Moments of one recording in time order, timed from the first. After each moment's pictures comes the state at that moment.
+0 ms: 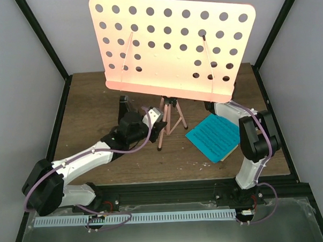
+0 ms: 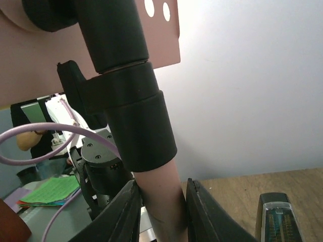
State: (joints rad) left arm -0.78 1.28 0.75 0.17 0.15 -0.03; right arm 0.31 1.78 1.19 1.53 -1.35 1.17
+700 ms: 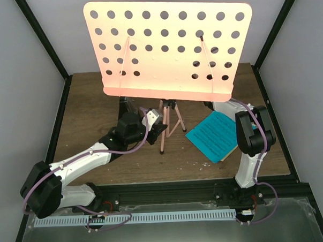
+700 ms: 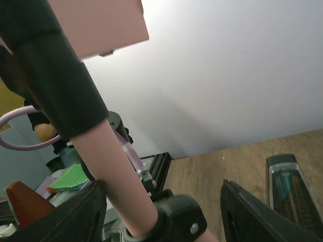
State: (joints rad) left arm -0.77 1.25 0.73 0.15 0.26 -0.05; right arm 0.29 1.85 1.25 1.54 -1.45 1.29
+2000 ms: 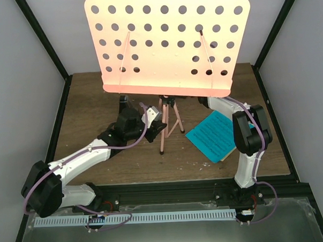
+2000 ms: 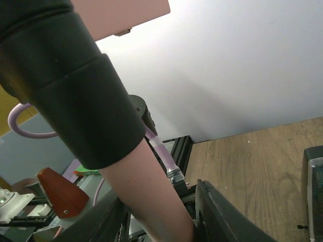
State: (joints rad) left arm -0.73 1.27 0.79 0.05 0.32 -0.05; right arm 0.35 1.88 1.37 1.54 -1.55 1.44
